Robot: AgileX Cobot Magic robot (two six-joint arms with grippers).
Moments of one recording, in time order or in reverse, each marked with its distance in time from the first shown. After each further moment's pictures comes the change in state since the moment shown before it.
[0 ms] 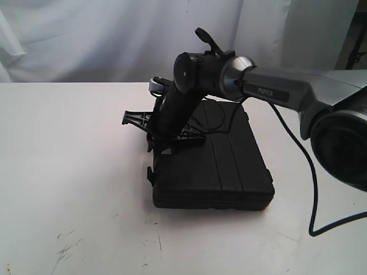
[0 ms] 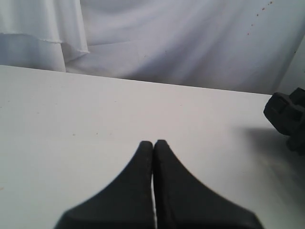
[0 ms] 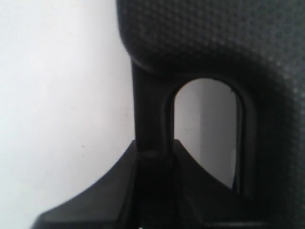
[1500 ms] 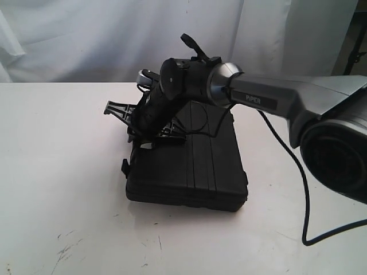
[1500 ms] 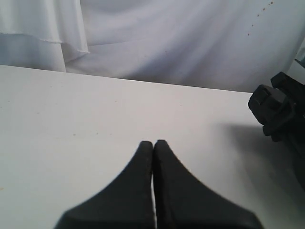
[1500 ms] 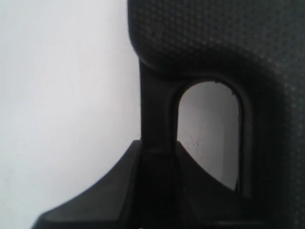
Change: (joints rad) left arm 0.000 0.000 0.000 0.000 0.000 0.000; right arm 0.051 0.013 -0.012 0.035 -0.172 0.083
